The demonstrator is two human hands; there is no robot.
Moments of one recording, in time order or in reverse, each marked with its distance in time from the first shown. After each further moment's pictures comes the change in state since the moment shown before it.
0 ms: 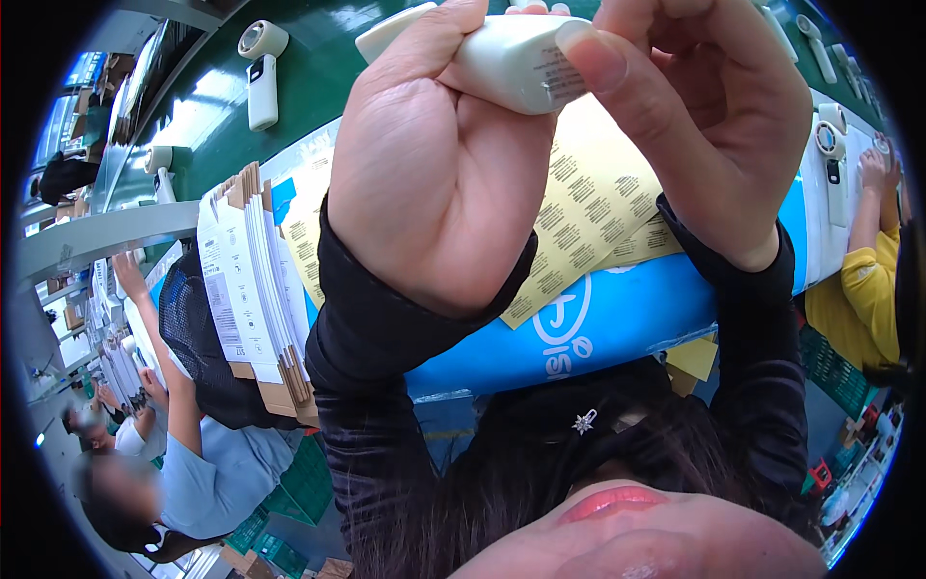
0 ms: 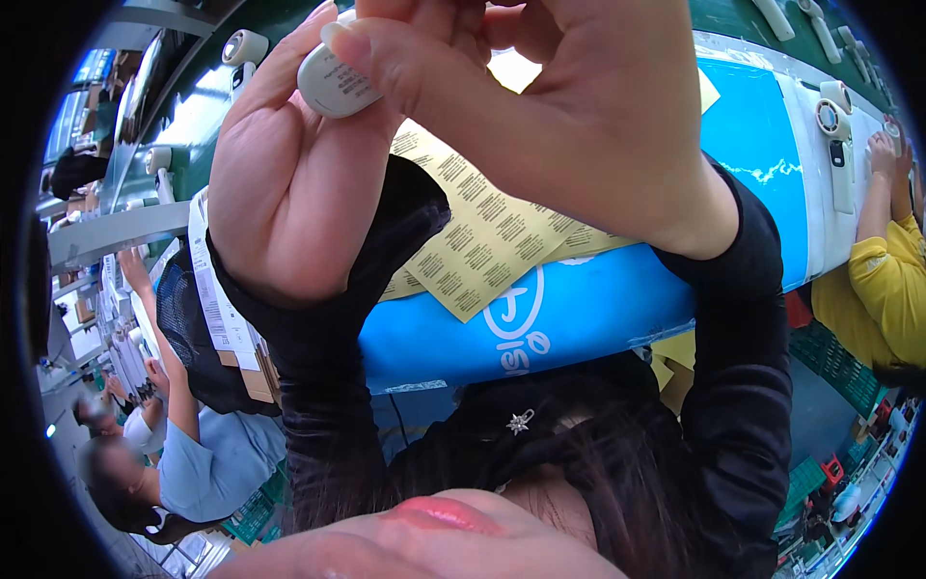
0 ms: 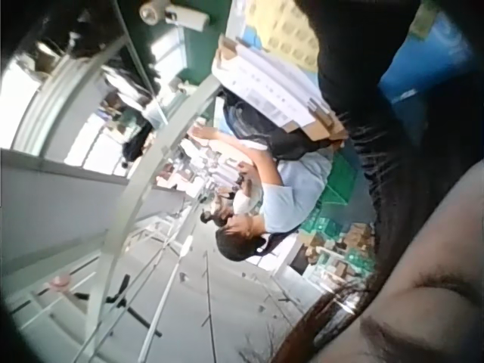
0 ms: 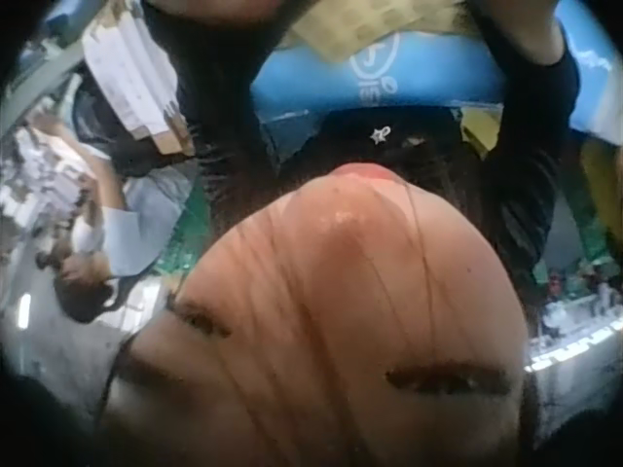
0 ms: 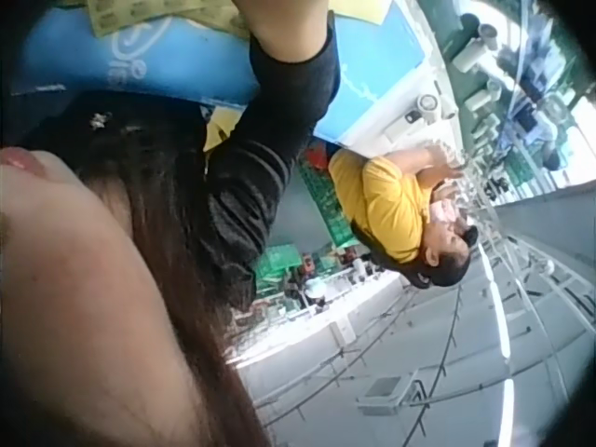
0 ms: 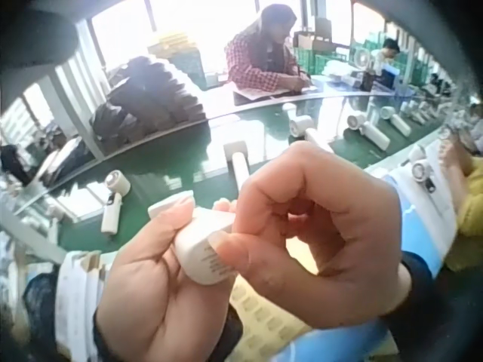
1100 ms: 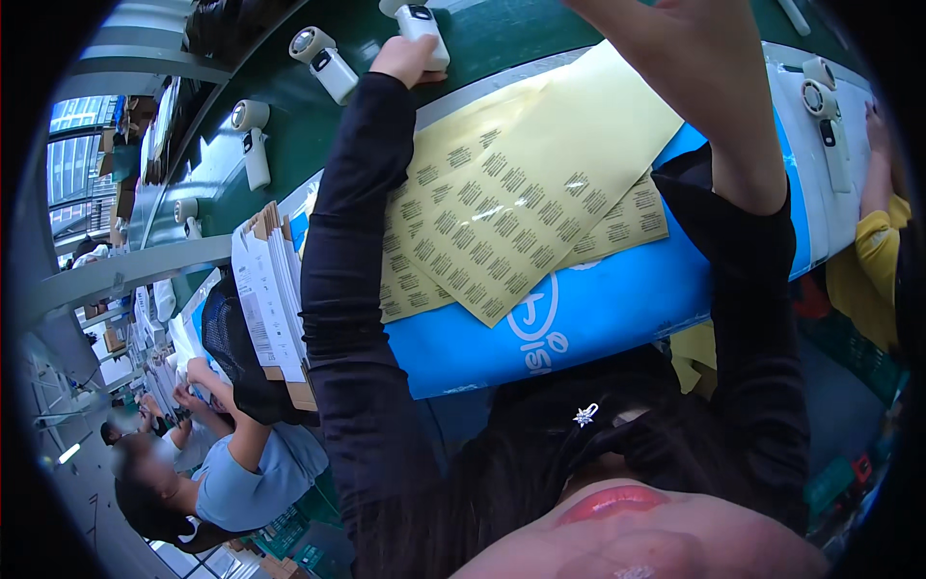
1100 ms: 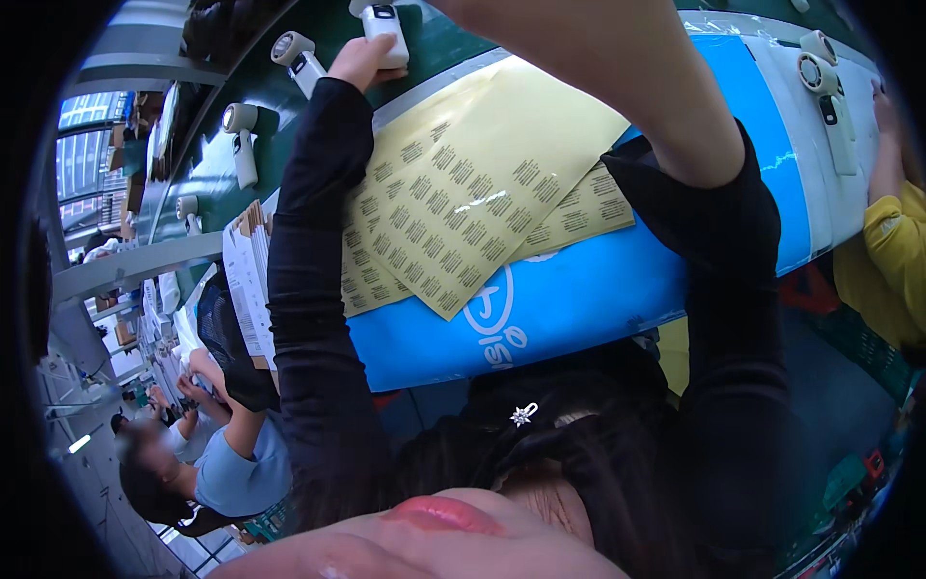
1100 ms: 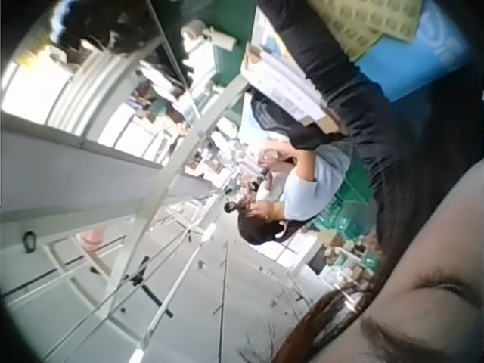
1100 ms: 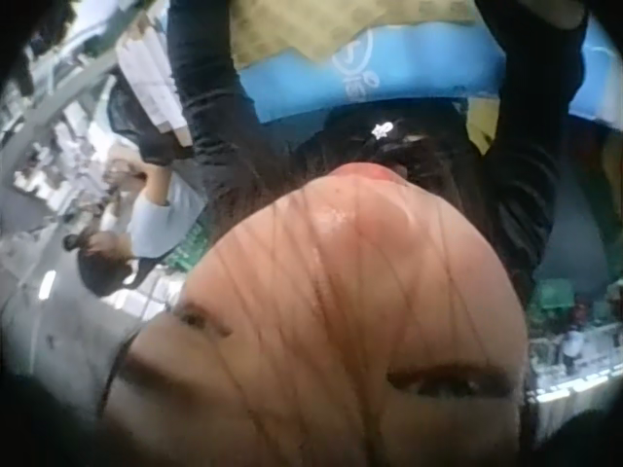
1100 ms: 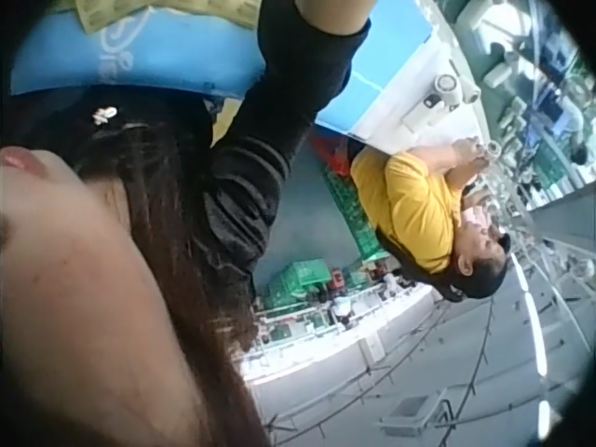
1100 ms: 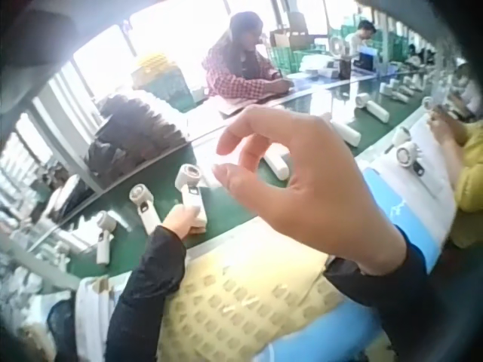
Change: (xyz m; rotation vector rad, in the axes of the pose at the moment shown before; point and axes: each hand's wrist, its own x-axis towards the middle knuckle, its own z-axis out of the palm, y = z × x) left_hand 0.172 0.014 -0.094 1.282 0.203 -0.027; right_hand 0.030 -0.022 -0.082 -0.649 0.050 0.029
